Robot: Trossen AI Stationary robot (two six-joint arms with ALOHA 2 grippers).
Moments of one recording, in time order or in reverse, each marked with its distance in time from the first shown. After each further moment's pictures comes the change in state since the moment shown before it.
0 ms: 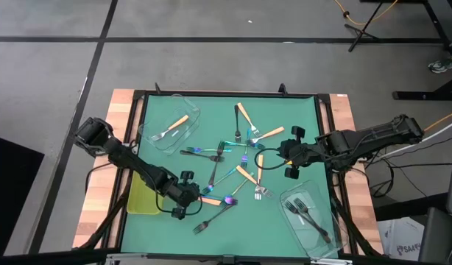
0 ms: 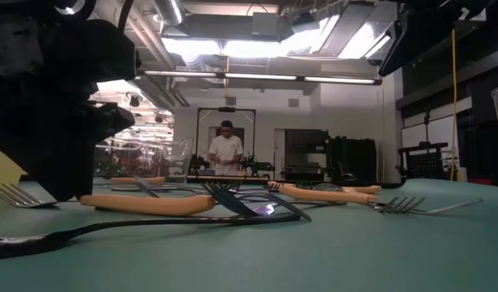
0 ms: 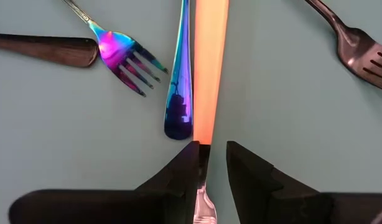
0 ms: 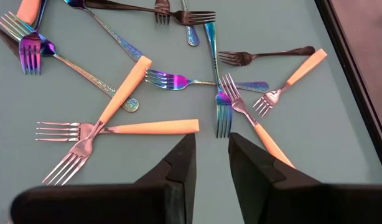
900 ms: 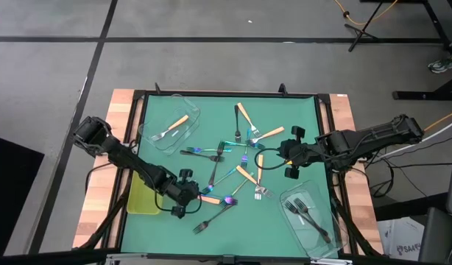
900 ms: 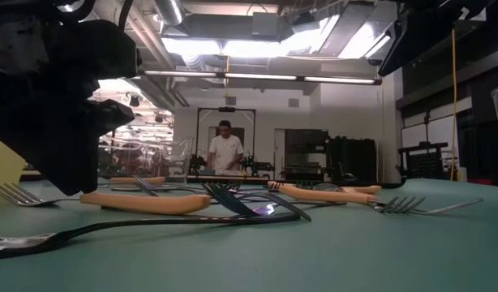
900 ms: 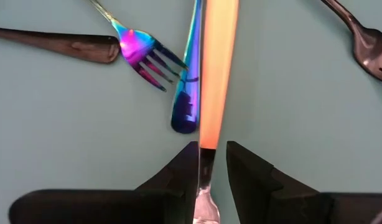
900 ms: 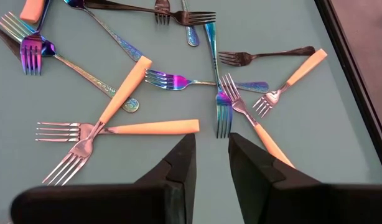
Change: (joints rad) left arm 0.001 -0.035 -0.005 -0.008 -0.040 -0.003; right arm 0.000 0.000 0.000 0.001 0.000 0.000
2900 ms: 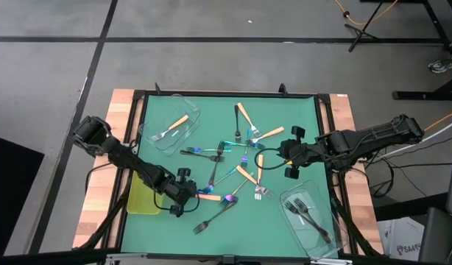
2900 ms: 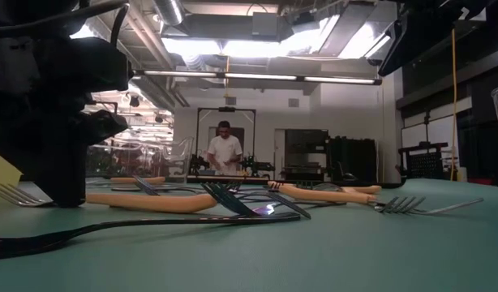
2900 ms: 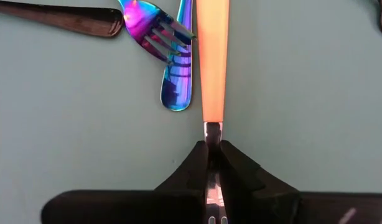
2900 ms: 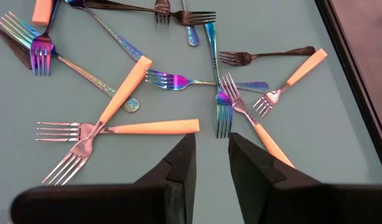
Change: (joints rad) left arm 0.002 -0.001 -0.054 0.036 0.000 0.003; right arm 0.000 0.000 0.000 0.000 0.000 0.000
